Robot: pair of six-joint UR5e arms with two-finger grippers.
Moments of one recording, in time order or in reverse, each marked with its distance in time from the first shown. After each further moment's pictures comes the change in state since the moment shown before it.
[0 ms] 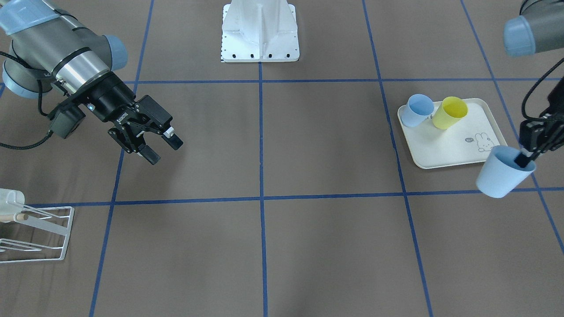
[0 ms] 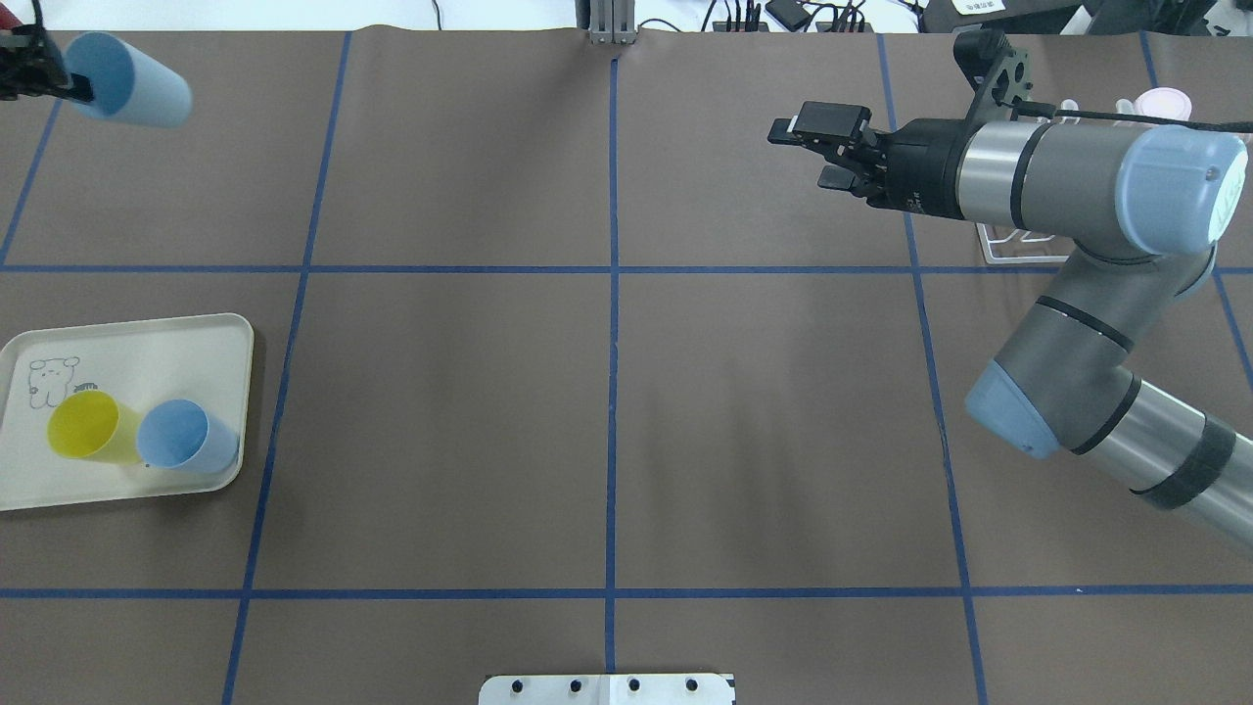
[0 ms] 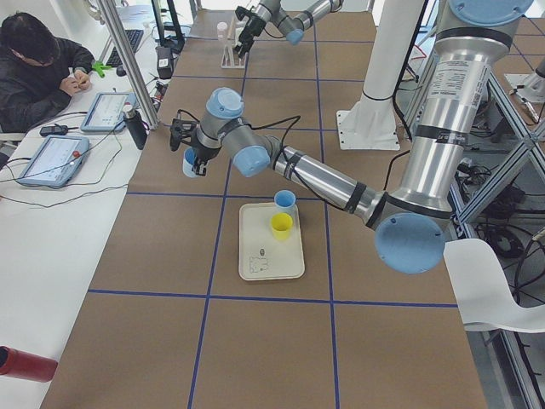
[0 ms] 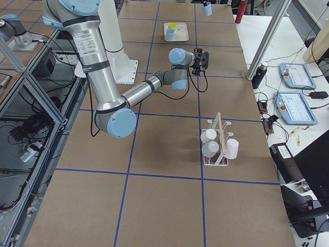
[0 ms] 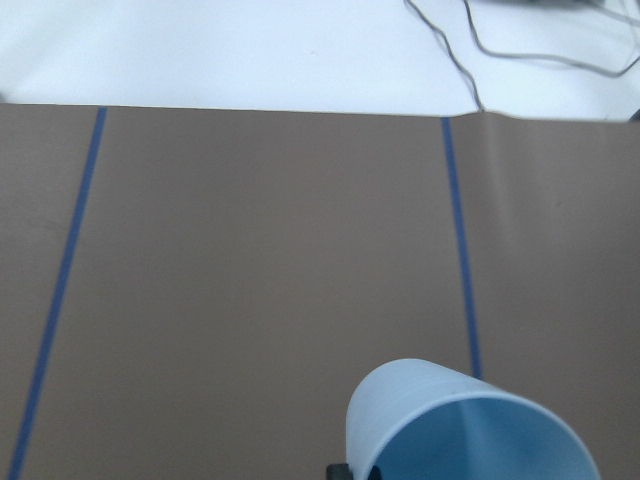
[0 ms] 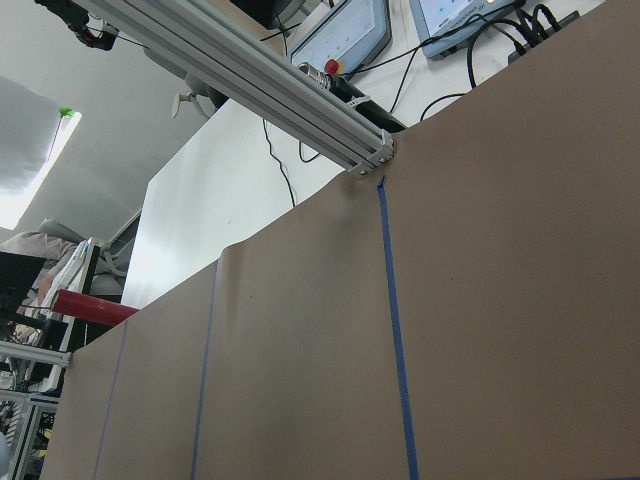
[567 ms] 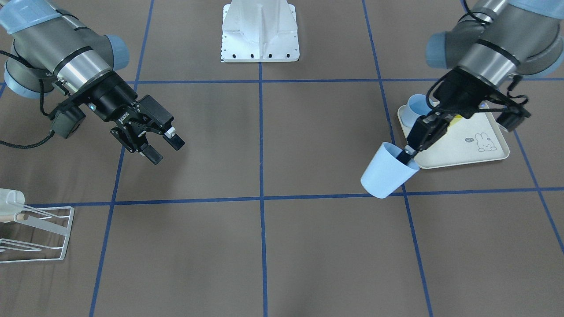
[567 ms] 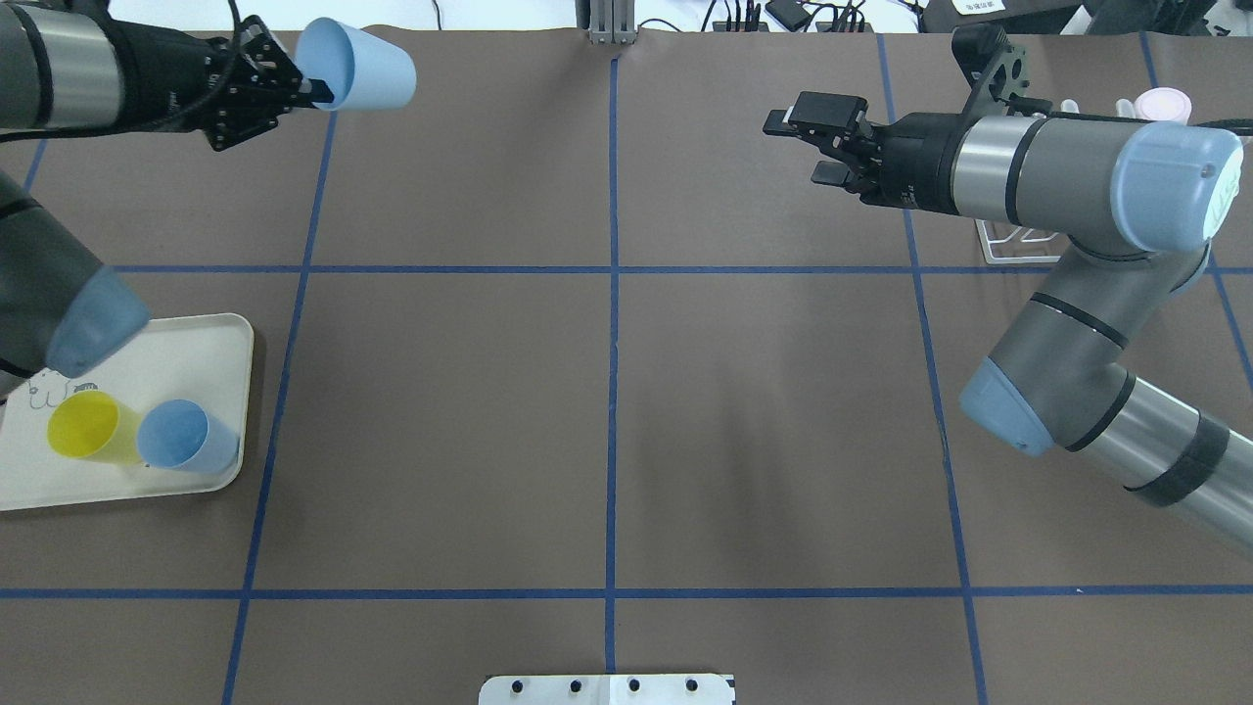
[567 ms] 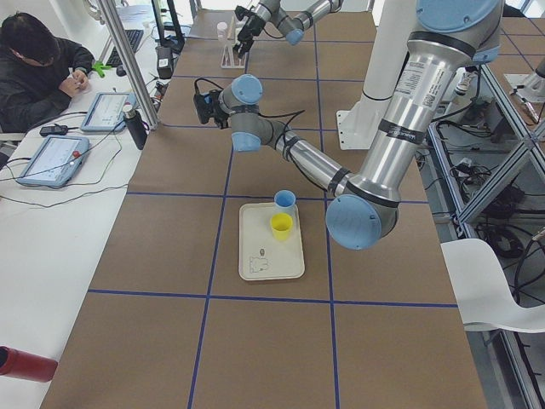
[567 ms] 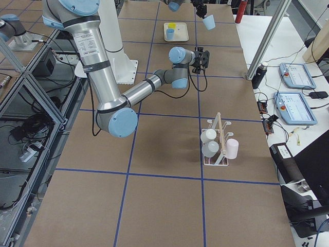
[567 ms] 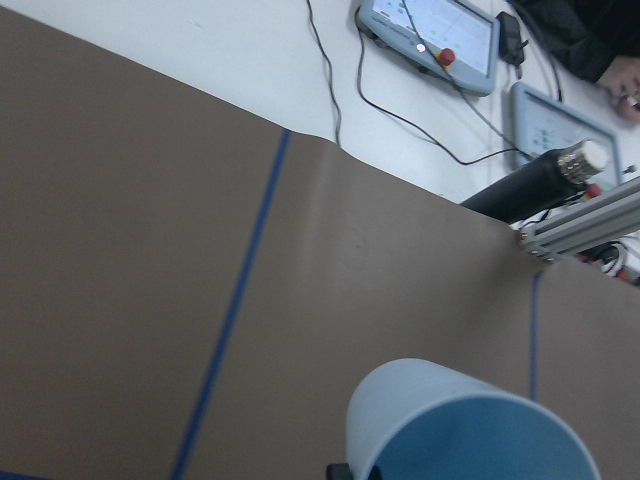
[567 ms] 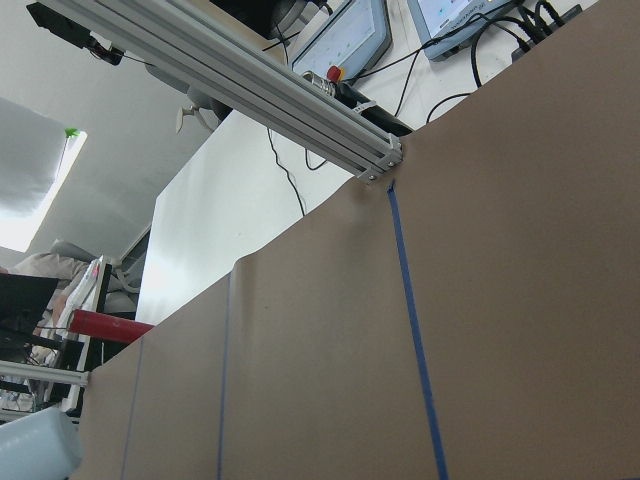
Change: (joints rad) left arm 0.274 -0.147 0.058 -0.408 0.231 -0.750; right arm -0.001 0.027 0.000 0.000 -0.020 0.080
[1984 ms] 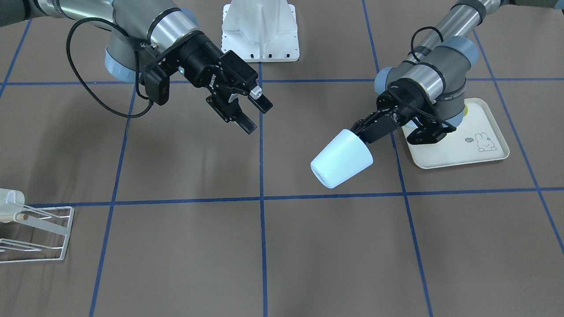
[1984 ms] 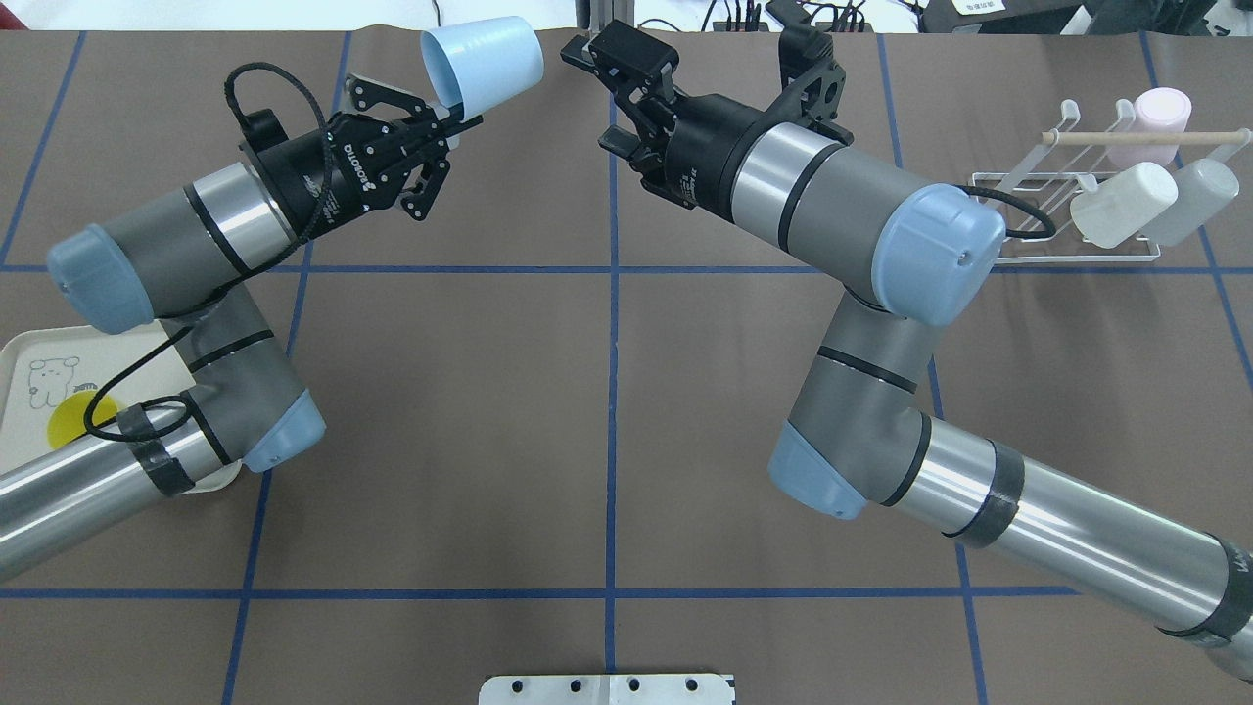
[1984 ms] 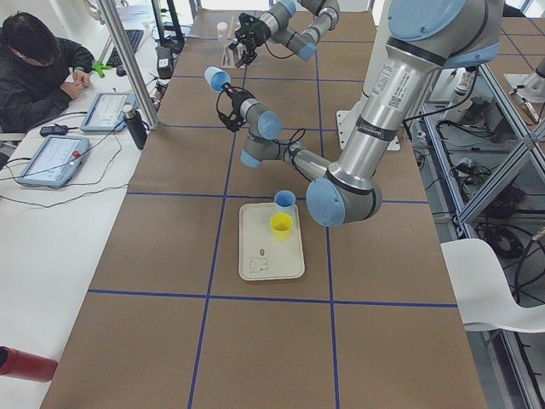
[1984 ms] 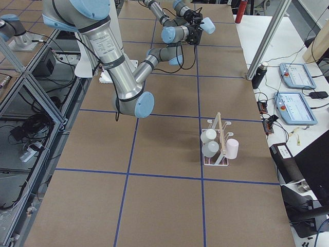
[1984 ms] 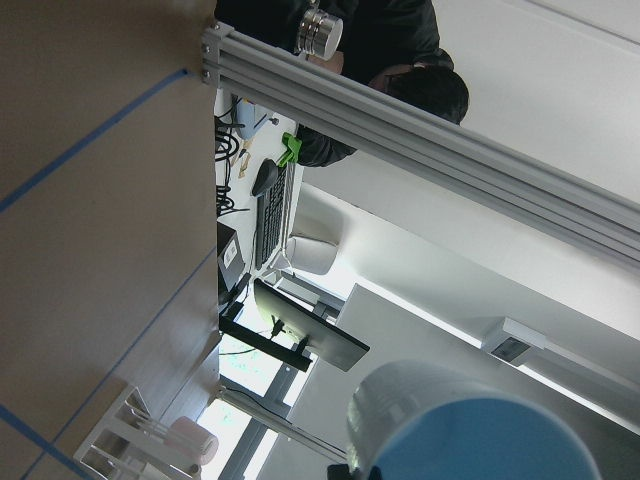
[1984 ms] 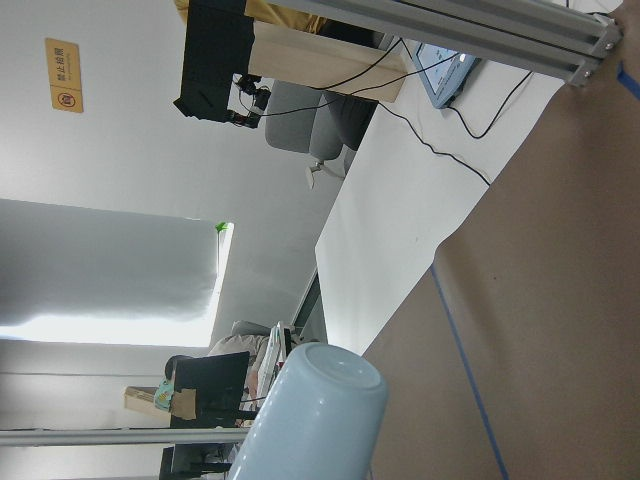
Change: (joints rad) left arm 0.248 -0.131 0.332 -0.801 0.421 -0.660; right arm -0.213 0.265 -0.091 0.110 -0.376 0.260
